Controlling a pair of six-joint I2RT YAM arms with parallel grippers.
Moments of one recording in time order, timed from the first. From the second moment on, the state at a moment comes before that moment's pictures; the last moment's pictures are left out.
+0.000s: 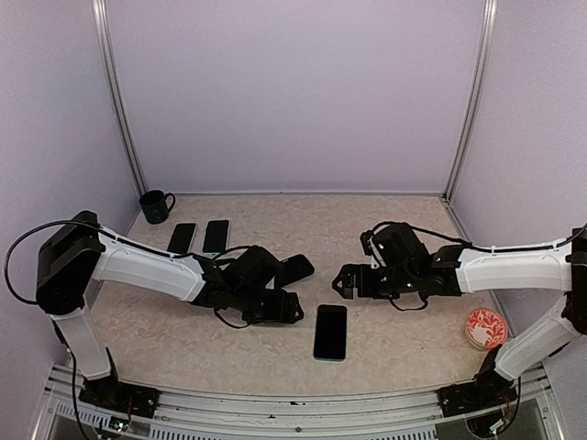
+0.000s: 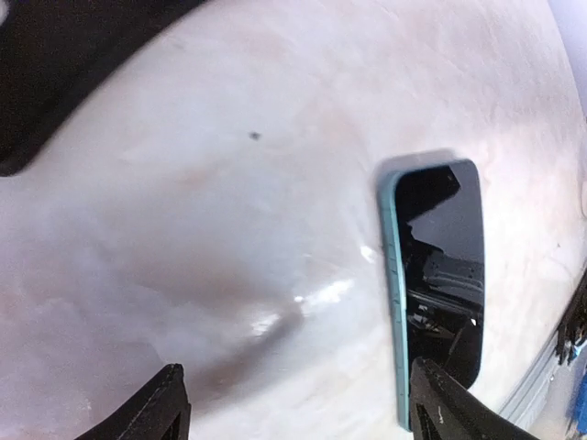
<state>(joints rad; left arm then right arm) -1.02 1.82 1.02 -0.11 0.07 -0.80 0.83 1.40 0.79 -0.15 0.02 0.70</state>
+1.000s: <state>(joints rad) -0.94 1.50 0.91 -0.24 -0.21 -0.78 1.21 1.84 1.09 -0.48 0.43 1.05</state>
